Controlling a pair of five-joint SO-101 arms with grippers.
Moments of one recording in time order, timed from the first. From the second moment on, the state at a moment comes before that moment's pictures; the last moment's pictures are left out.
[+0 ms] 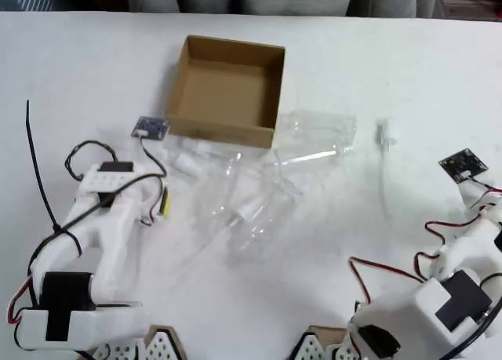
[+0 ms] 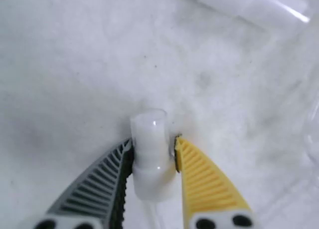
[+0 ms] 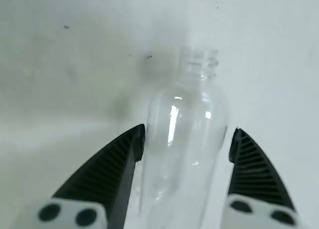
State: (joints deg) left arm -5.7 -6.9 47.7 52.4 -5.7; right arm 48.1 3.5 29.7 41.9 77.1
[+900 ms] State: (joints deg) left arm -5.7 -6.9 47.7 52.4 -5.7; right arm 46.1 7.4 29.7 40.3 79.8
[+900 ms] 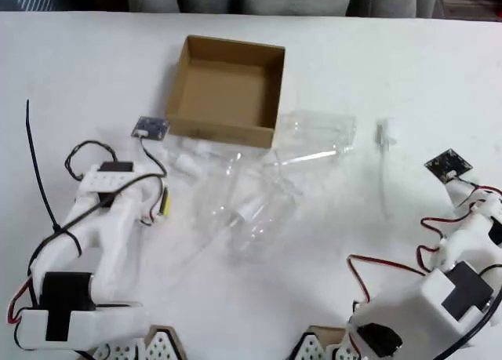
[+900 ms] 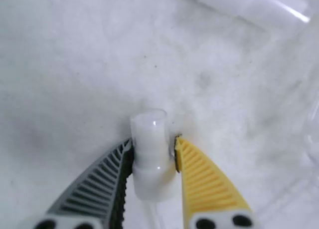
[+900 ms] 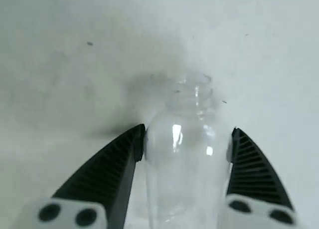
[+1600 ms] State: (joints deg) left arm -5.7 -6.9 47.7 52.4 -5.7; right arm 35.5 -3.3 5.1 79.4 39.0
